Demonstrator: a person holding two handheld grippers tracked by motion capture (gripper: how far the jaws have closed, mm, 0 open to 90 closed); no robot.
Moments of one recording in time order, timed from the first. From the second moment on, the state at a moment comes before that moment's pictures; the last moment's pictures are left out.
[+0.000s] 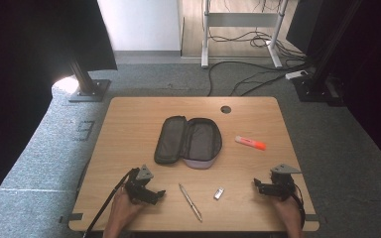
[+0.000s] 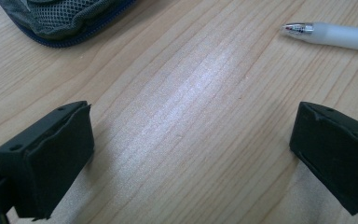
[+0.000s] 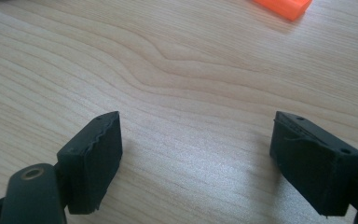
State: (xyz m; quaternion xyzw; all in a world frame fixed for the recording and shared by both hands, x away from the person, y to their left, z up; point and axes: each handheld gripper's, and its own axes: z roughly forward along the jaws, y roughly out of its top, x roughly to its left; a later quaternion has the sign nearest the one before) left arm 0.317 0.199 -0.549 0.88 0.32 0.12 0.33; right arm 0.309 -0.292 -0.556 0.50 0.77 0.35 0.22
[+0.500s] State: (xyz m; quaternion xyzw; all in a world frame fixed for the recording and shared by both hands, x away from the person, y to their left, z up) left arm 0.315 0.199 -0.549 0.87 0.34 0.12 0.33; right arm 0.310 -0.292 -0.556 0.49 0.77 0.35 0.22
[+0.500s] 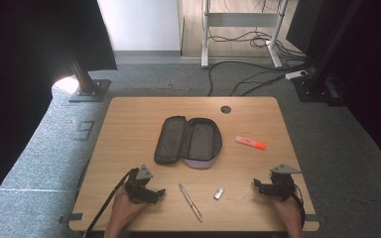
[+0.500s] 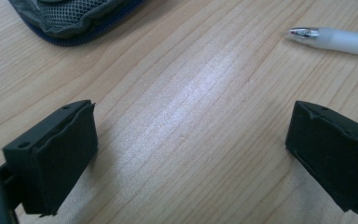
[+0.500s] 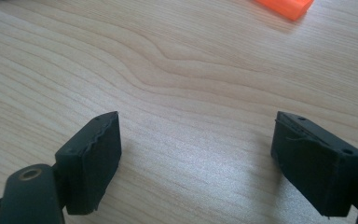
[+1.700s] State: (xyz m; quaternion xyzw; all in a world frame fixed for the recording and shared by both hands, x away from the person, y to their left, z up) left arm 0.319 0.198 -0.526 0.85 0.35 0.13 0.36; right arm 0.310 -0.292 -0.556 0.49 0.77 0.35 0.22
